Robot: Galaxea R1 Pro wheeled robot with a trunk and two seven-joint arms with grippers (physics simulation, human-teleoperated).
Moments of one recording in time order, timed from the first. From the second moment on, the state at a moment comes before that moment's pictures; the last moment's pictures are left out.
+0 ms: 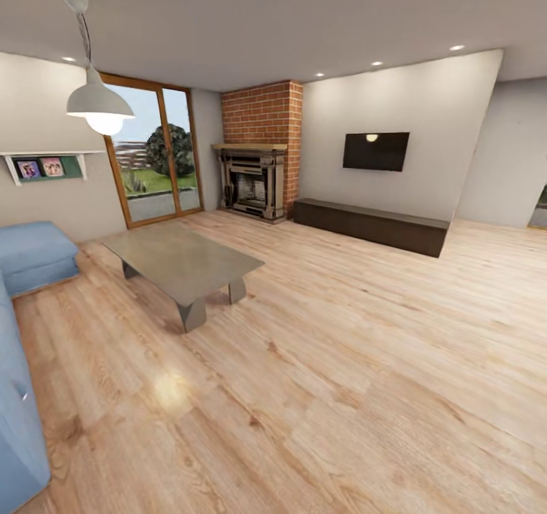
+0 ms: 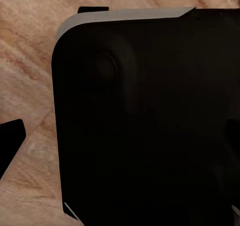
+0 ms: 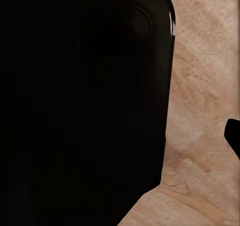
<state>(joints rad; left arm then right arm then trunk) 0.00 -0.02 0.01 -0.08 0.01 -0.01 0.00 0.00 0.00 0.01 0.00 0.01 -0.02 -0.01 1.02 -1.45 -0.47</state>
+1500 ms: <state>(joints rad) 0.00 -0.02 0.01 -0.08 0.01 -0.01 0.00 0.00 0.00 0.00 0.00 0.00 -0.02 -0.01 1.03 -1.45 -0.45</state>
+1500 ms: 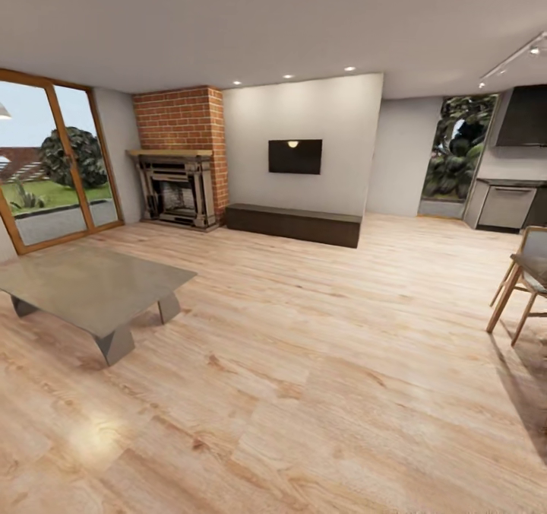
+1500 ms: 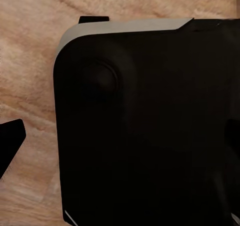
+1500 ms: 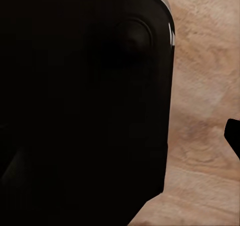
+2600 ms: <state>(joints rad) 0.00 -0.02 0.01 -0.08 0.01 -0.01 0.00 0.00 0.00 0.00 0.00 0.00 -0.04 -0.01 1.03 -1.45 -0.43</state>
